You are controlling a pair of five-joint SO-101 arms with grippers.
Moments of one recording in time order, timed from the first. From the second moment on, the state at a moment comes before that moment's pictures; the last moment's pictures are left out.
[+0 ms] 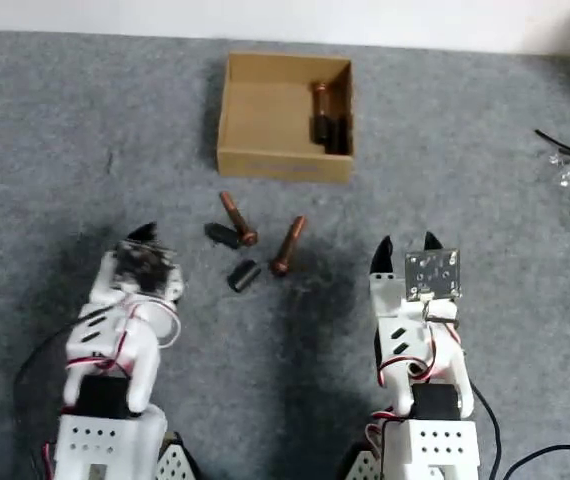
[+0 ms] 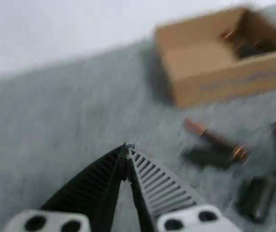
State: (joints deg) left arm -2.9 -93.2 91.6 32.1 -8.5; right arm -4.8 -89.1 96.0 17.9 9.8
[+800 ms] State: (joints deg) left arm -21.5 -104.1 85.3 58.2 -0.6; right arm -4.8 -89.1 96.0 17.9 9.8
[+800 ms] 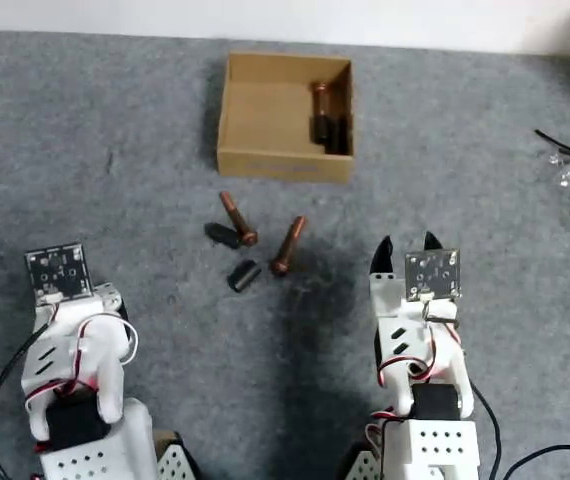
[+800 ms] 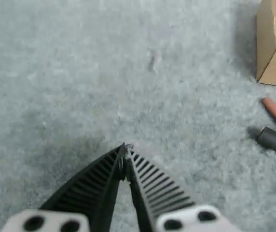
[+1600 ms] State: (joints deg) left arm -18.2 -103.6 91.6 51.7 -1.4; right arm -11.3 -89.4 96.0 22.0 9.8
